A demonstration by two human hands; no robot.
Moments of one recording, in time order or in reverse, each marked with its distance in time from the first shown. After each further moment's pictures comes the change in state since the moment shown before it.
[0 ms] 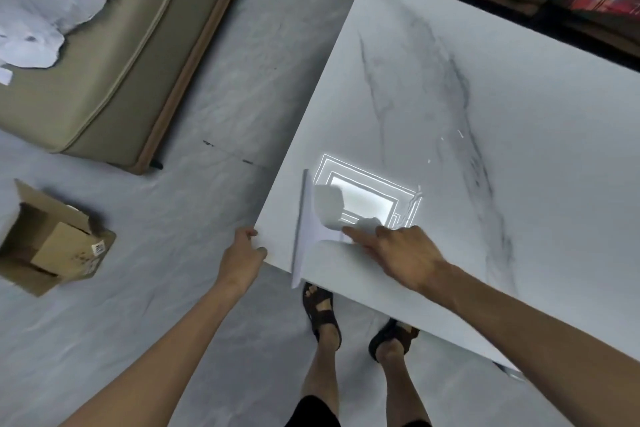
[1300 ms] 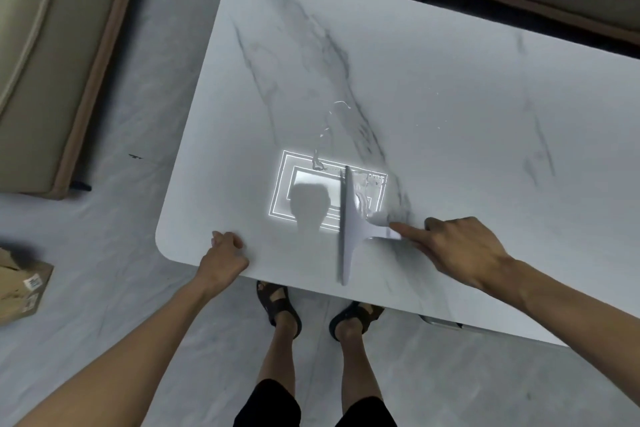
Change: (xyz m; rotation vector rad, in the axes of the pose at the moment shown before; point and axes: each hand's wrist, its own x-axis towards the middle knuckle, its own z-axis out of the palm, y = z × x) left_hand -0.048 0.055 0.128 0.489 -0.212 0.104; right_hand -0.217 0.157 0.024 -0.123 0.012 0.208
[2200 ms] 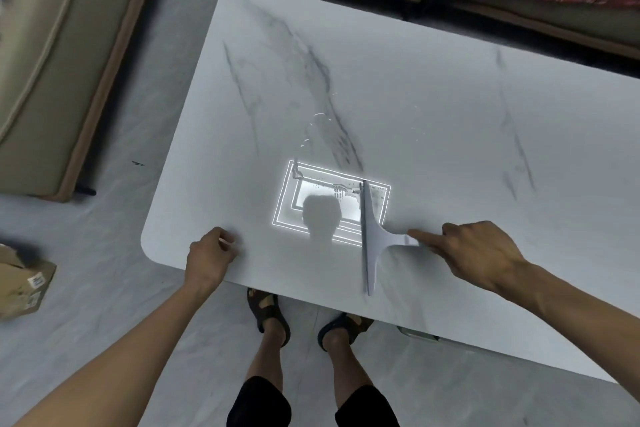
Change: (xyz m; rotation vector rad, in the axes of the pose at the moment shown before) left_hand -0.024 0.044 0.012 -0.213 0.313 -0.004; right_hand -0.038 0.076 0.020 -0.028 -0.023 0.001
